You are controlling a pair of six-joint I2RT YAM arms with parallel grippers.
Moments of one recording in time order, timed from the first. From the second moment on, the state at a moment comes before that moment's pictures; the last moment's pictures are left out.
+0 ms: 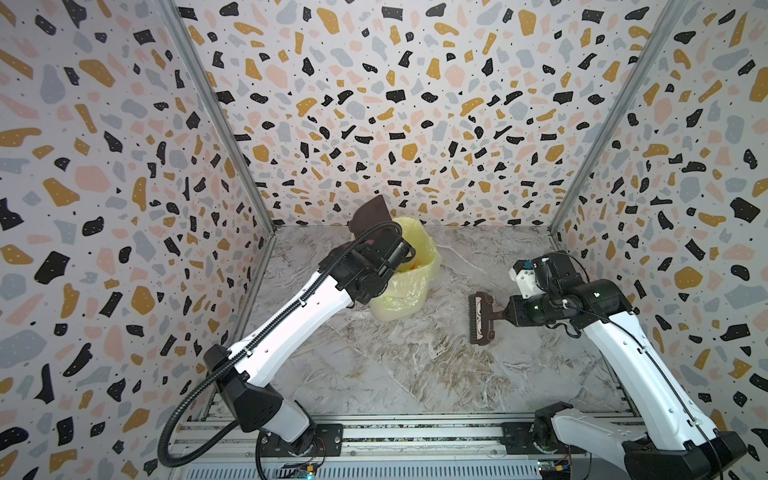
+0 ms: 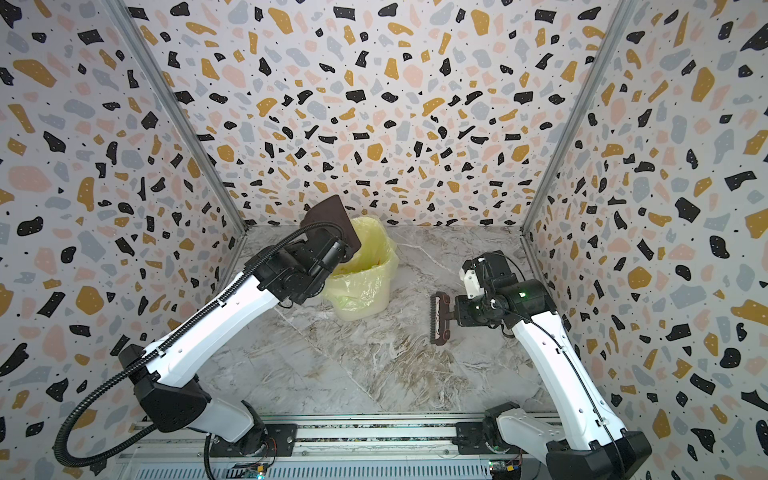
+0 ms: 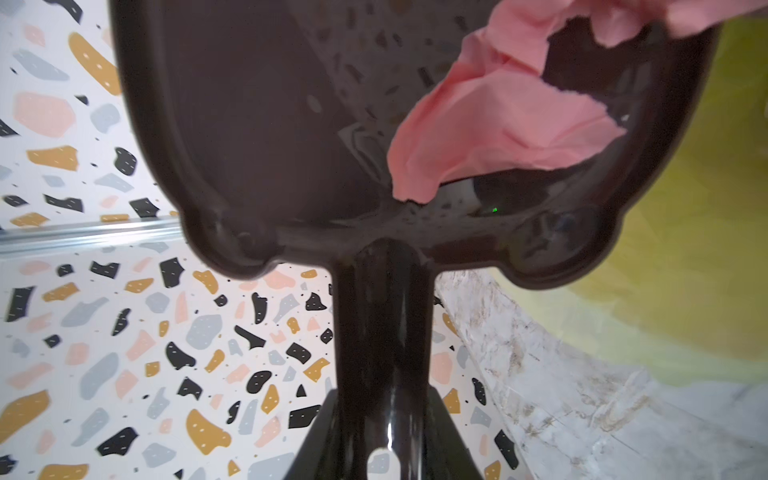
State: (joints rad) left arm -0.79 1.54 1.71 -1.23 -1.04 0.50; right arm 0.33 1.11 1.30 -1.27 -0.18 0.21
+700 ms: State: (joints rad) left arm -0.87 1.56 1.60 -1.04 -1.31 0.70; right arm 0.33 1.08 1.30 -1.30 -0.21 0.25
